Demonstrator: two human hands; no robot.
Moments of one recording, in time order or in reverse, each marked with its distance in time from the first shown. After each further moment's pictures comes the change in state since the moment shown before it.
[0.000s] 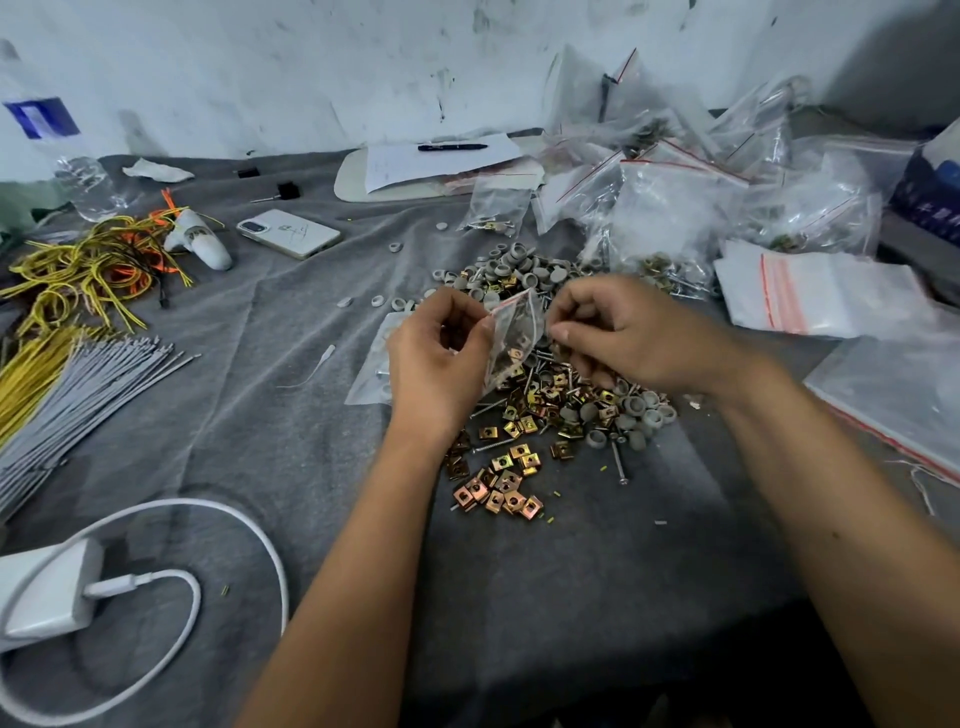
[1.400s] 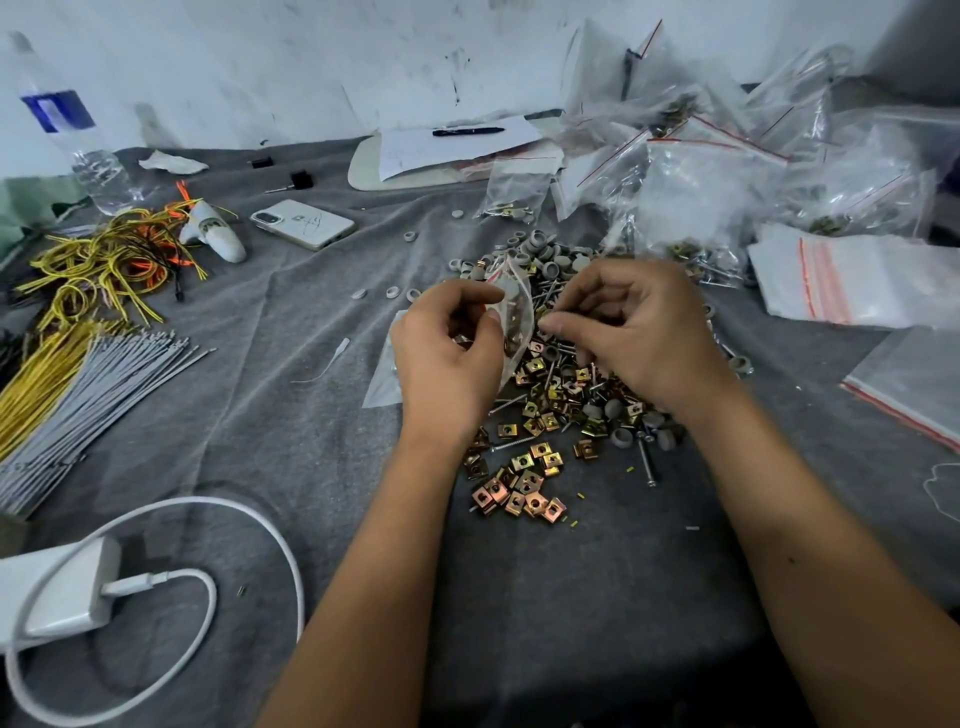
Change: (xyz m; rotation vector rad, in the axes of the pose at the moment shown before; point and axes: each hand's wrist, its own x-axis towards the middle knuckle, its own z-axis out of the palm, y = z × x) left_hand -0.001 0.004 0.000 0.054 0.110 0.068; right_hand 0.016 0.022 0.037 0.226 0.408 -0.263
